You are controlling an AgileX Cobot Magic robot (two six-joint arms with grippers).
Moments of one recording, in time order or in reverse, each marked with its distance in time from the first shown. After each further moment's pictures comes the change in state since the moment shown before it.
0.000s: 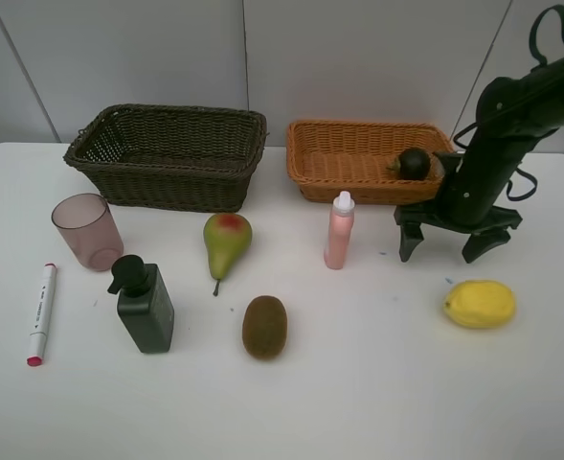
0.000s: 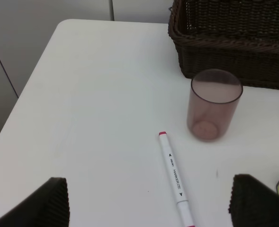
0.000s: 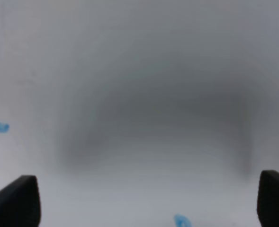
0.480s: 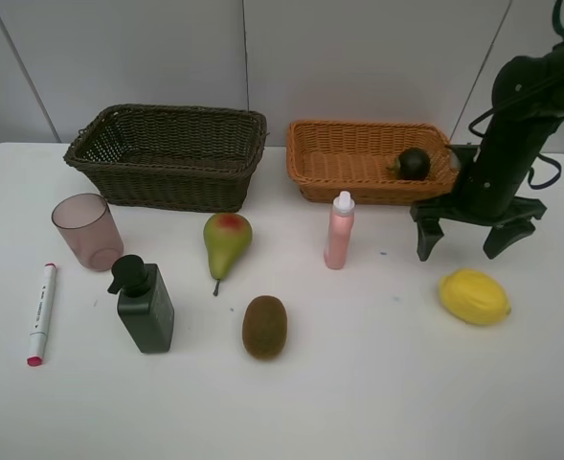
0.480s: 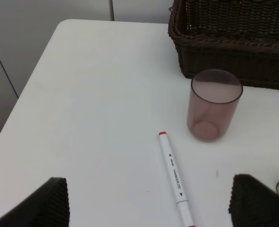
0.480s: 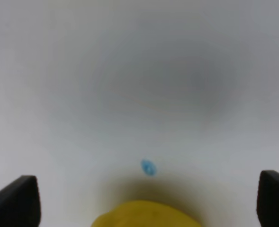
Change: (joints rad) left arm 0.000 0.000 0.000 0.000 0.000 0.000; right arm -0.004 -0.078 0.000 -0.055 0.126 0.000
